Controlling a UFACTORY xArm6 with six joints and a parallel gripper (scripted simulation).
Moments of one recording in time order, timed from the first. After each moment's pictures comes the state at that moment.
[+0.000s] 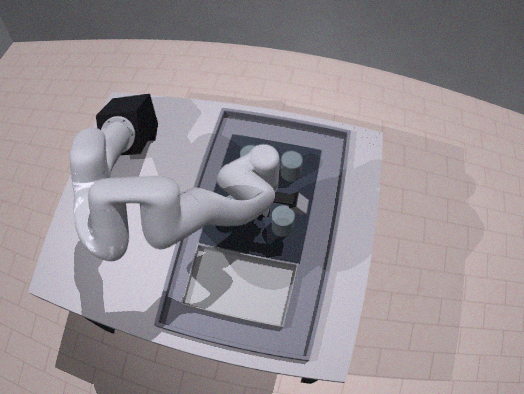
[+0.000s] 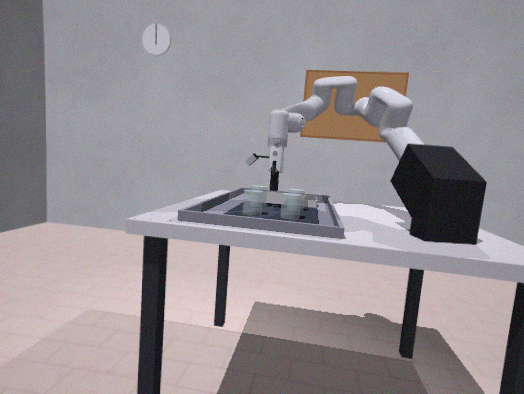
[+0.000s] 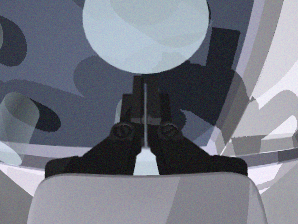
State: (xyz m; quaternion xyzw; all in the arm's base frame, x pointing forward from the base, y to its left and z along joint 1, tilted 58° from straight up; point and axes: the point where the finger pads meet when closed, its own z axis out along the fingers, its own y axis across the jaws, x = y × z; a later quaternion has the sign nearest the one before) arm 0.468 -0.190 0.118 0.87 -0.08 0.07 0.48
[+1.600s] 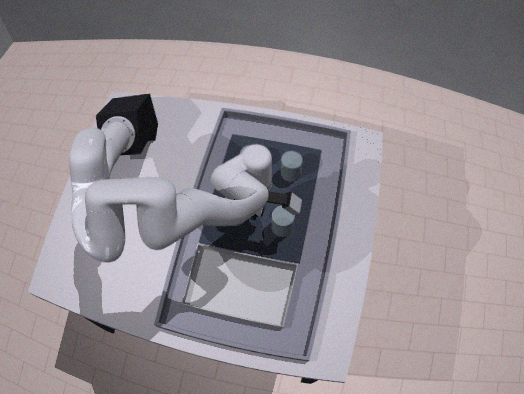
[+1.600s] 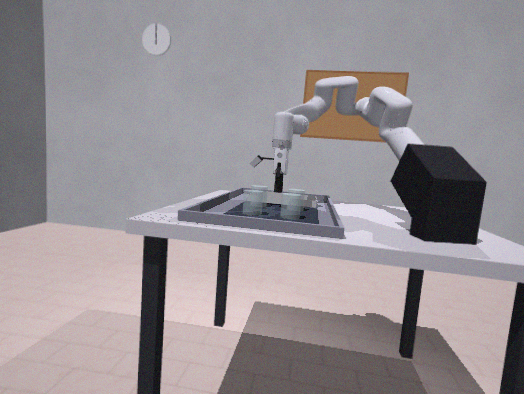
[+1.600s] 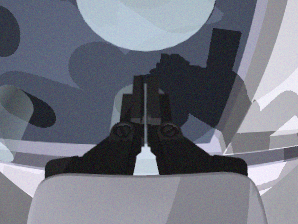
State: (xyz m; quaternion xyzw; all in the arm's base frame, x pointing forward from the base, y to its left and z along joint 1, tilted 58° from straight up) arm 0.450 -0.193 0.111 0.87 -0.08 0.07 0.48
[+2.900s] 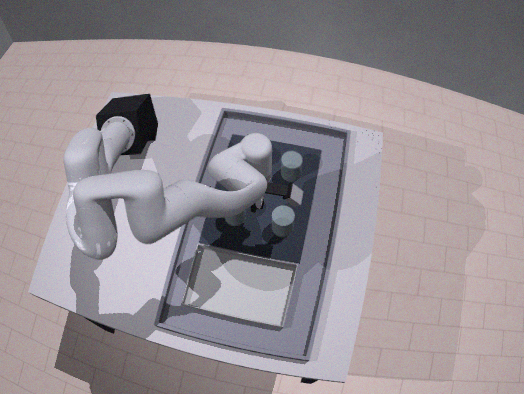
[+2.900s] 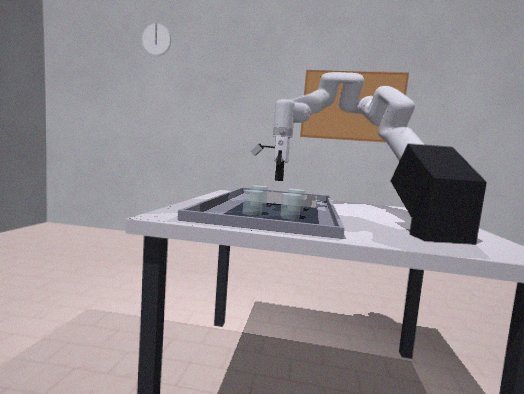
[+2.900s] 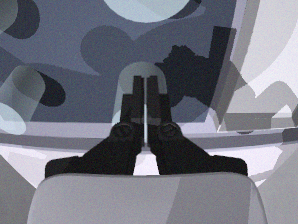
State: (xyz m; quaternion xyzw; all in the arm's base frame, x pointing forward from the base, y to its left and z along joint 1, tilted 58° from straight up) arm 0.448 -0.154 0.135 0.87 -0.08 0.07 0.48
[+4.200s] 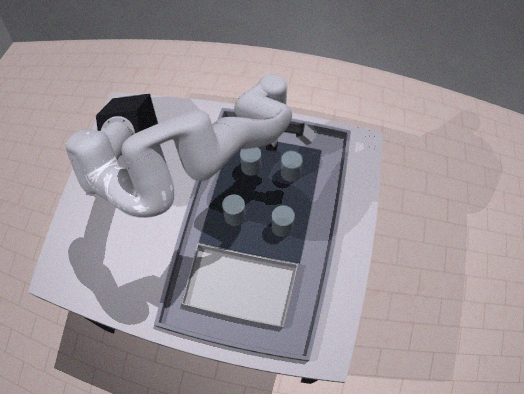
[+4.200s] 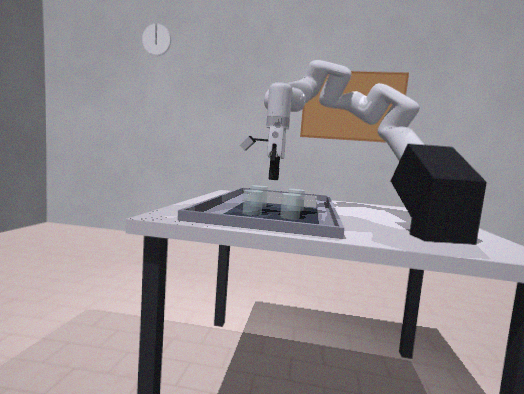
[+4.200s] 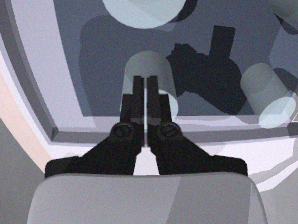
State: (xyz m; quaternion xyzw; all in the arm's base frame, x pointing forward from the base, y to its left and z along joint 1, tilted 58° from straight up) arm 0.487 -0.041 -0.014 0.87 -0.08 0.07 0.48
